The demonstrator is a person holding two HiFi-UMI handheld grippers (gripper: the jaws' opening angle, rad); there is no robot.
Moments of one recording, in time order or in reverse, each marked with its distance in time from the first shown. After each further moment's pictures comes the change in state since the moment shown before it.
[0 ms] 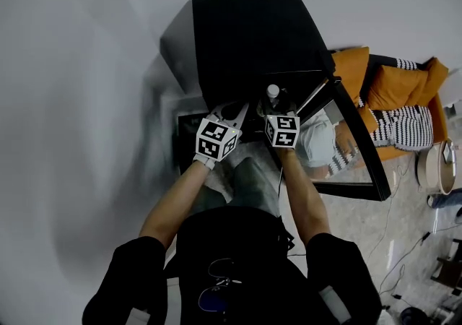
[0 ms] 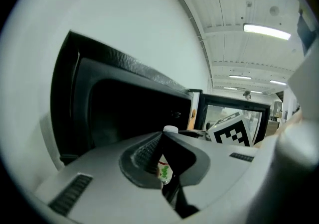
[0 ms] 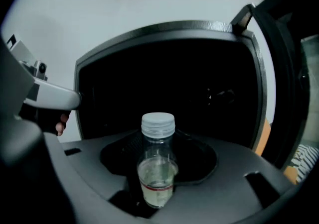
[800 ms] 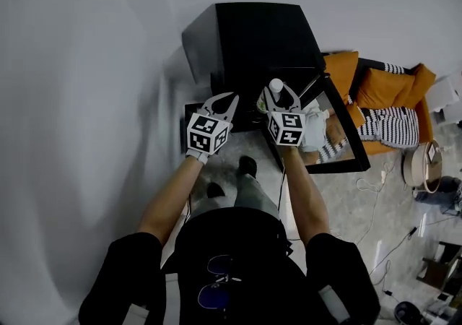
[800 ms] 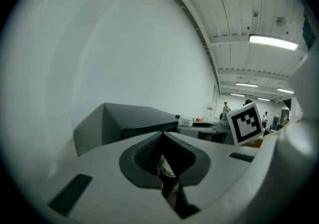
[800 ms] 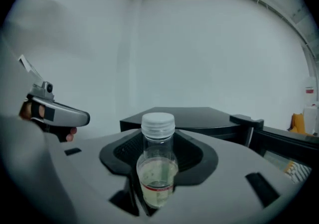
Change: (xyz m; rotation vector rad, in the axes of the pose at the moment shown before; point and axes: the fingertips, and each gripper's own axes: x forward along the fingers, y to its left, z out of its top) left arm -0.154 -0.020 0.104 -0.061 -0.039 0.081; right arm -0.120 0.093 0.142 -0.044 -0.042 0.042
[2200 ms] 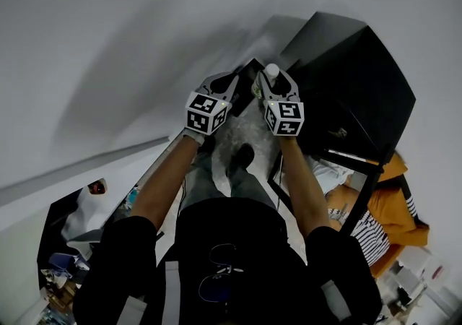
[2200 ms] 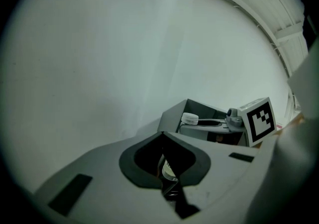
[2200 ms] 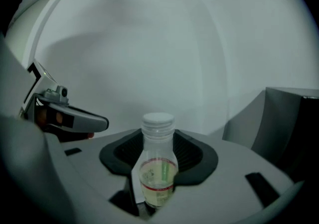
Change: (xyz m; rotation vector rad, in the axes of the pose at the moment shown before) left arm -0.202 0.134 -0.100 -0.303 -0.062 0.761; right arm 0.070 0.298 -0.062 -0.211 0.152 0.849
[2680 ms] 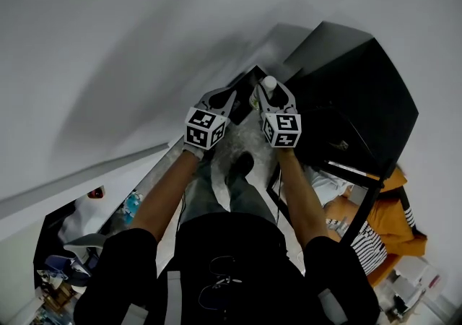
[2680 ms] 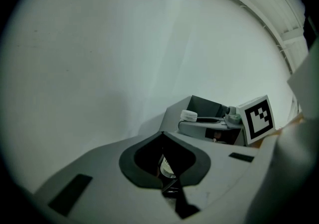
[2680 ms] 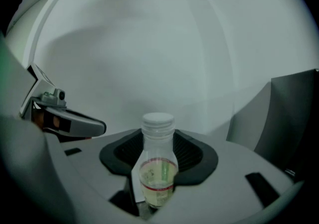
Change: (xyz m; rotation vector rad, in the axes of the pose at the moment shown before) left arm 0.000 0.018 -0.026 -0.047 0.034 0.032; right arm 0.021 0.008 -0.019 0.015 0.033 0.033
